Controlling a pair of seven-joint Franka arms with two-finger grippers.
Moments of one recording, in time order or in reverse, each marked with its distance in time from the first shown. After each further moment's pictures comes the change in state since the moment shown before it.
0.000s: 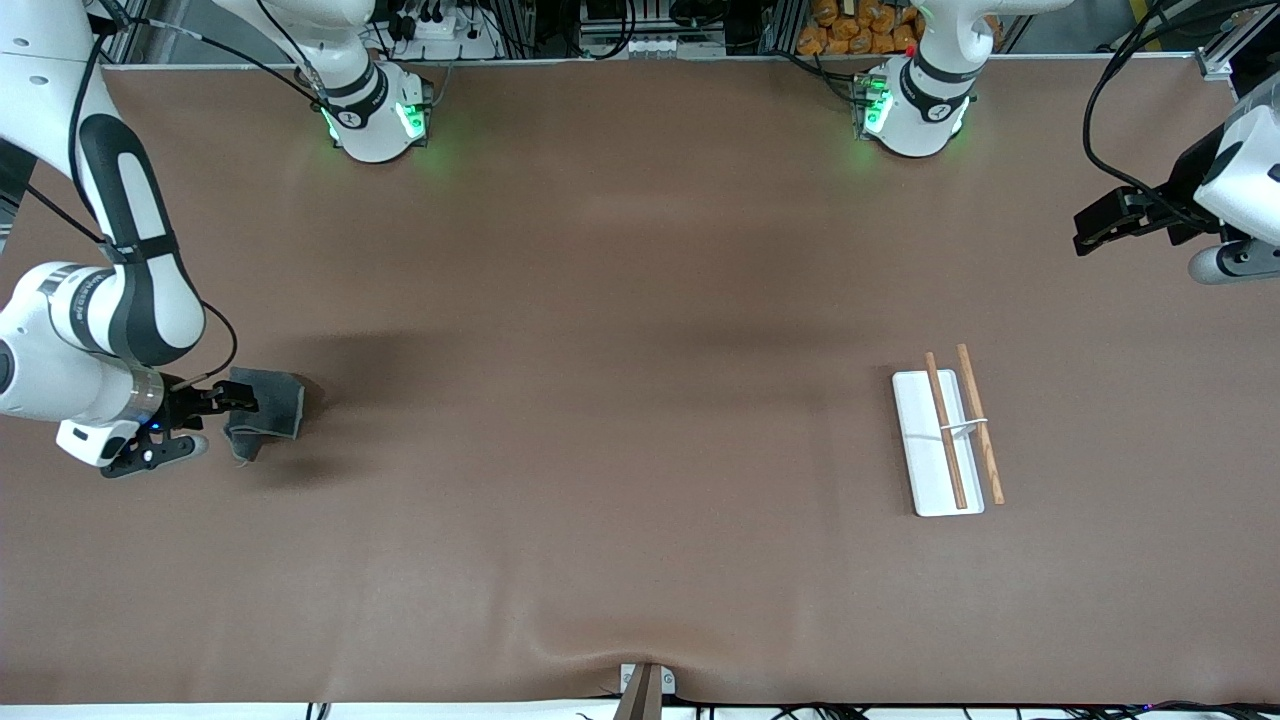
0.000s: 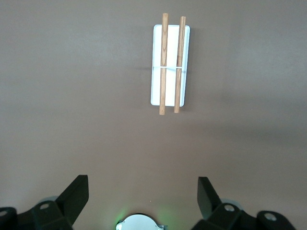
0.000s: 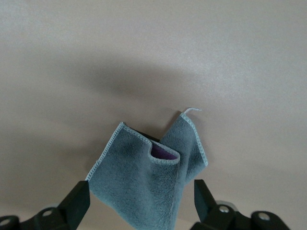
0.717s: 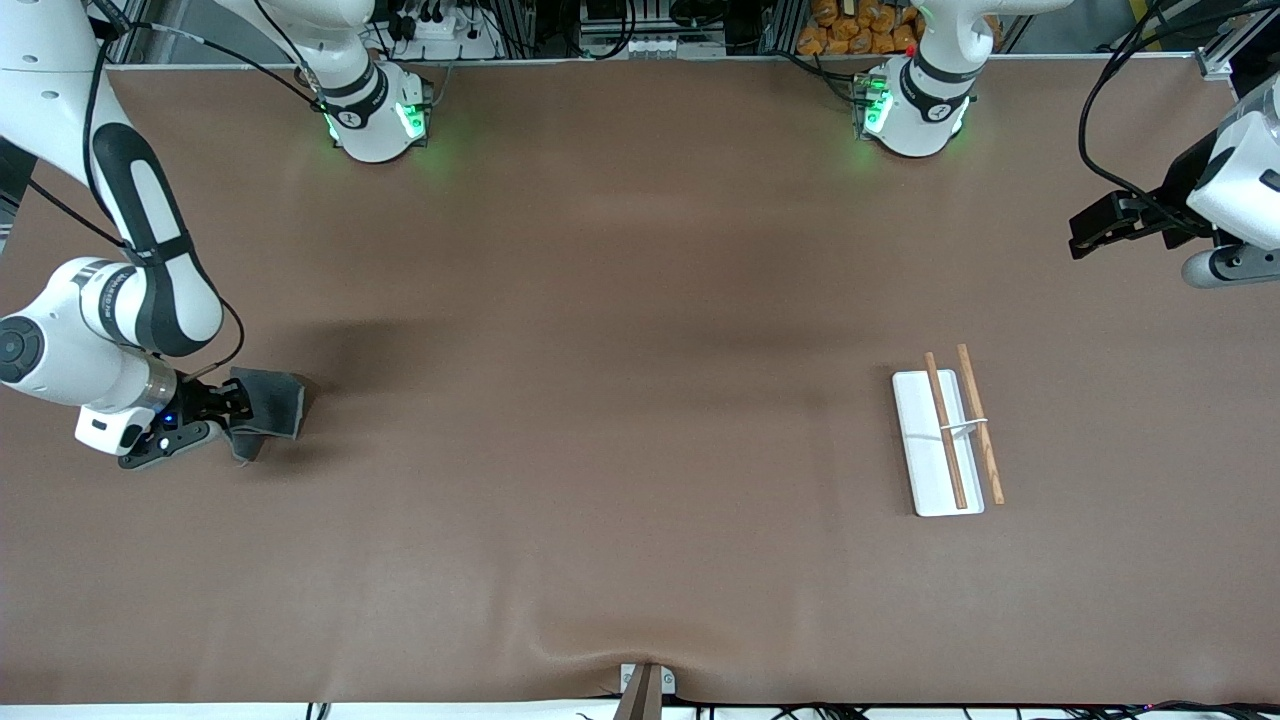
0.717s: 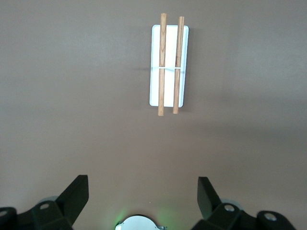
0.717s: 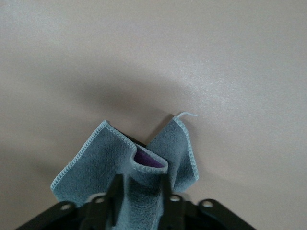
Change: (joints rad) left arm -0.001 0.000 -0.002 -0.011 -0.003 0.012 0.000; right arm -0.027 0.000 0.002 -0.112 0.000 0.184 -0.123
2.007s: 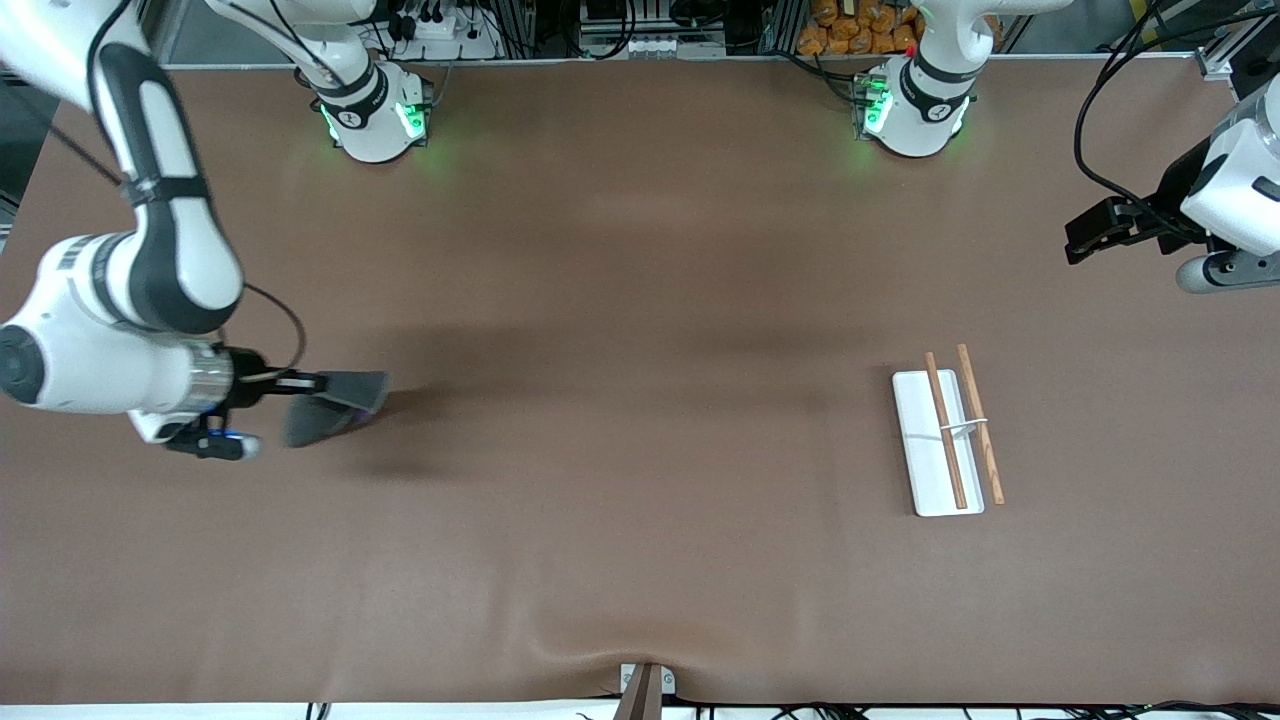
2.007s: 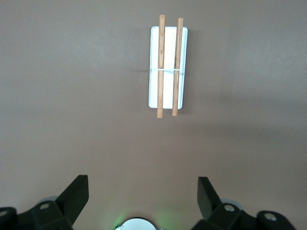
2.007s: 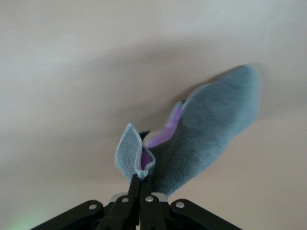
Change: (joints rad) left arm -0.001 0.000 -0.001 -0.017 -0.001 0.022 0.000; right arm 0.250 -0.105 0.038 0.229 0.295 -0.536 0.843
